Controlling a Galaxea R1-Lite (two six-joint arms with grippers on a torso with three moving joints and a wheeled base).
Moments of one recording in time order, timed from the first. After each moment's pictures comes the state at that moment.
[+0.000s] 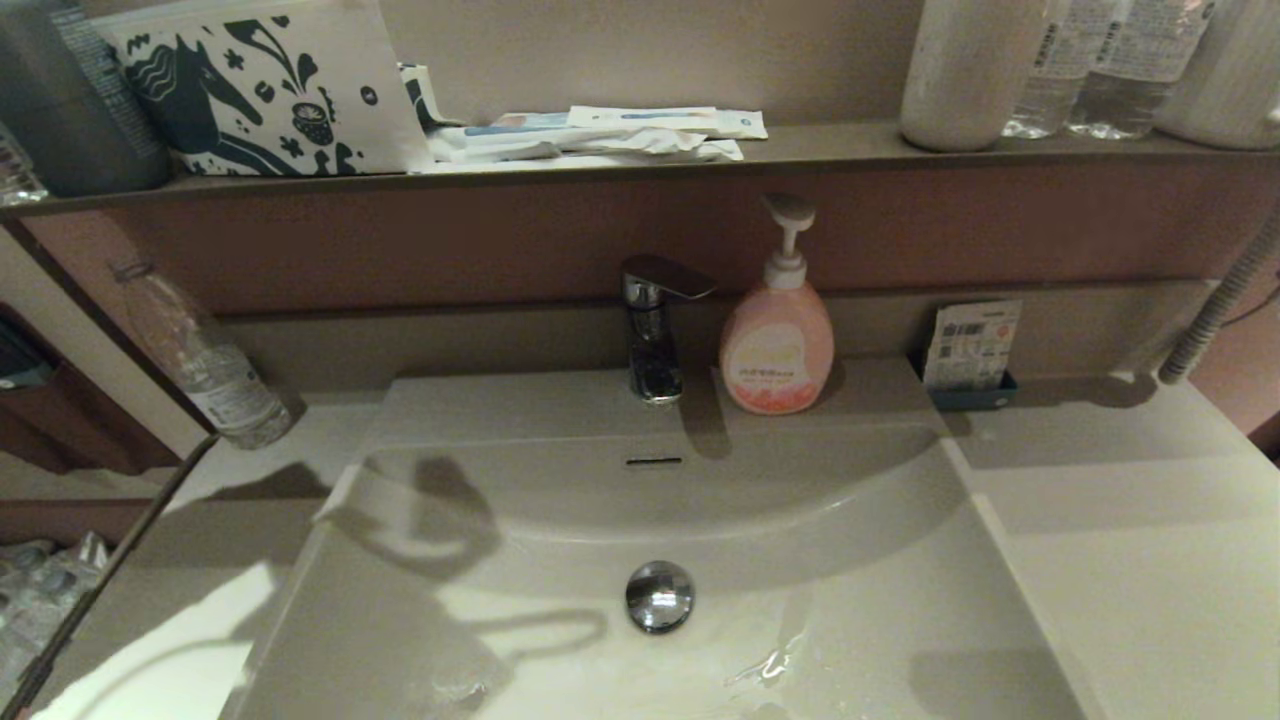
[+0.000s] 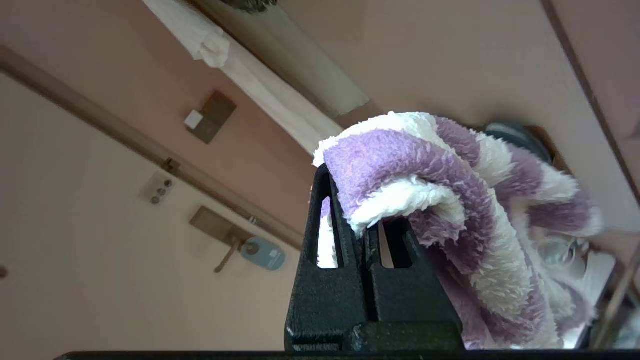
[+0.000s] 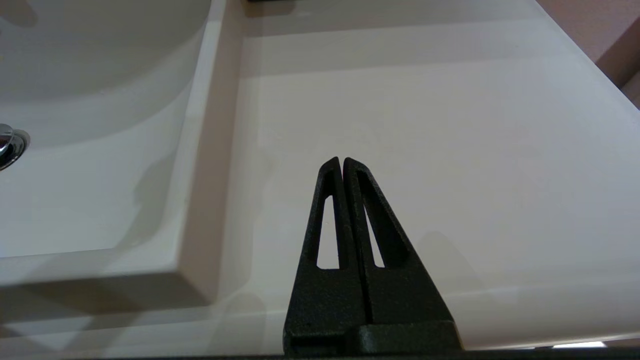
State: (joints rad) left arm -0.54 1.05 -1.91 -0.17 1.37 1.61; right arm 0.00 0.00 0.00 -0.01 -0.01 0.02
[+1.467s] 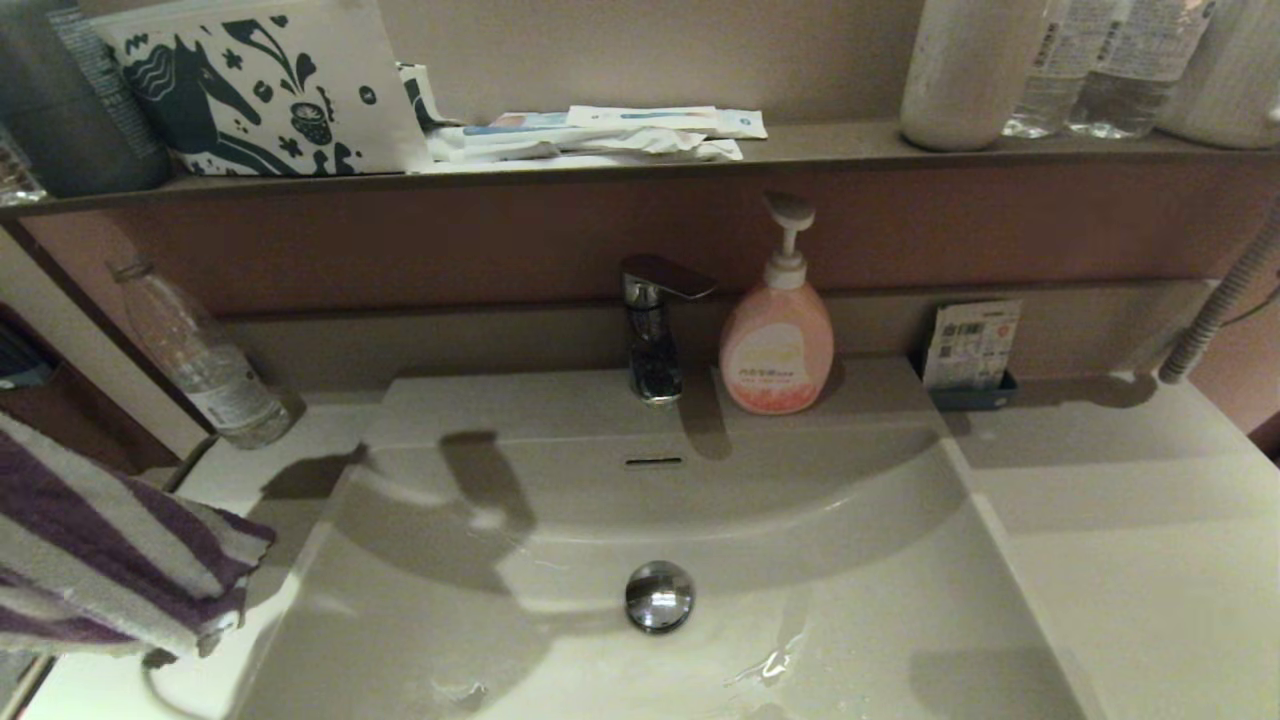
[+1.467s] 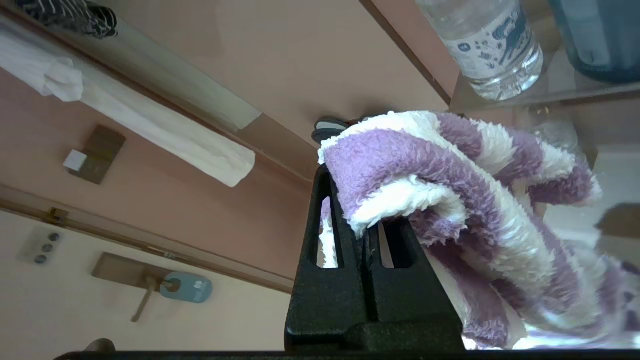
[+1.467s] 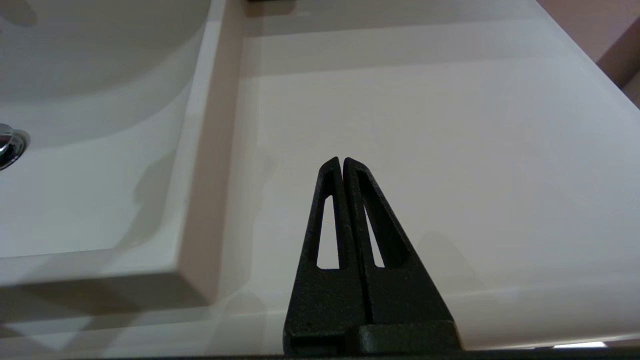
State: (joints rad) left arm -0.86 0.98 -1.48 -0.49 1.52 1.61; right arm 0.00 0.00 0.00 -0.01 -0.01 0.02
